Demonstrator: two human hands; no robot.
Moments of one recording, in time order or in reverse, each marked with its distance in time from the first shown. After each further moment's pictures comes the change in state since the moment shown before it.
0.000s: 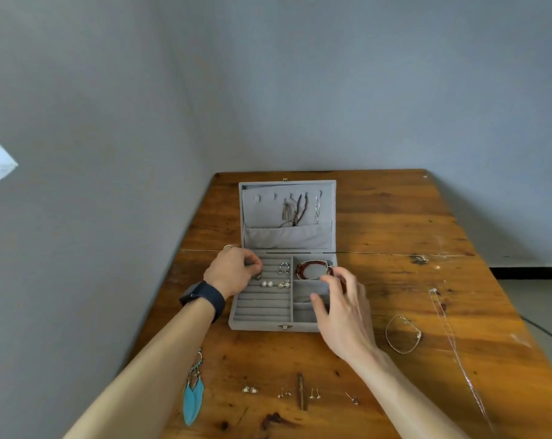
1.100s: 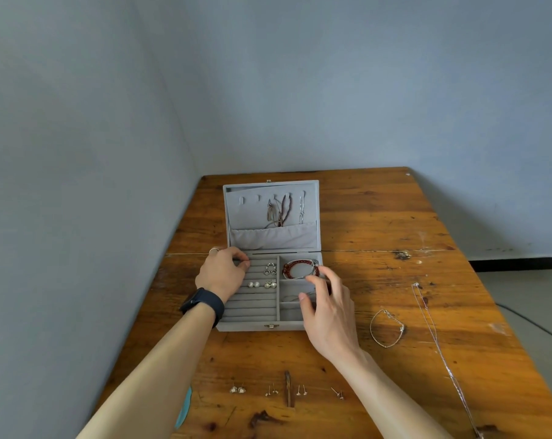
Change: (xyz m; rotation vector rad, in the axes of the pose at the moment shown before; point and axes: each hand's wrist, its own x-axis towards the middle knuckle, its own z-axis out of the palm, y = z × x) left_hand 0.000 0.009 0.018 -0.050 0.173 -0.124; right_hand -0.006 0.006 0.012 0.055 0.059 0.005
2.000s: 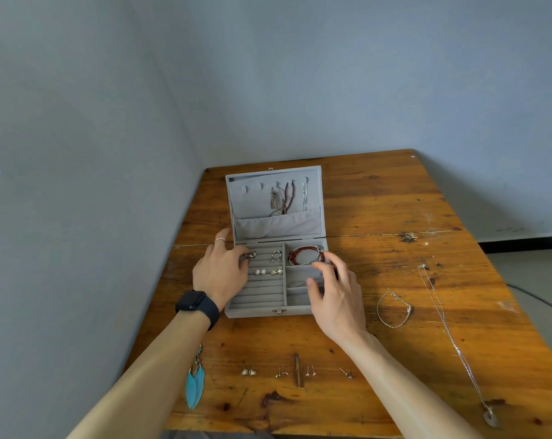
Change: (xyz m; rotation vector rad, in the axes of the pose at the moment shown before) left_hand -0.027 -0.012 -0.011 0.413 0.101 0.261; right_hand -0.002 0.002 0.003 0.030 0.059 -0.015
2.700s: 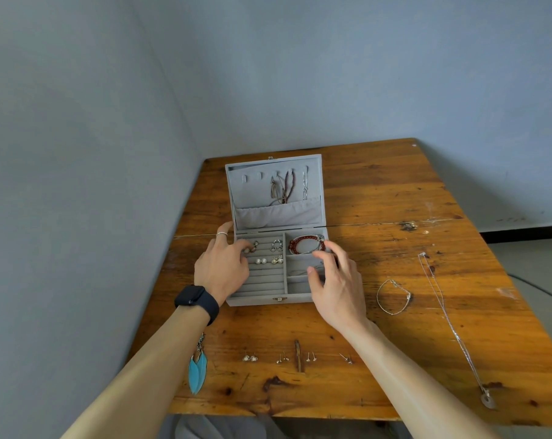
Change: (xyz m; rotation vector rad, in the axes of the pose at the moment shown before) left_hand -0.010 -0.001 0.000 -0.048 -0.021 0.041; right_hand 0.000 0.000 0.001 0.000 0.007 -0.003
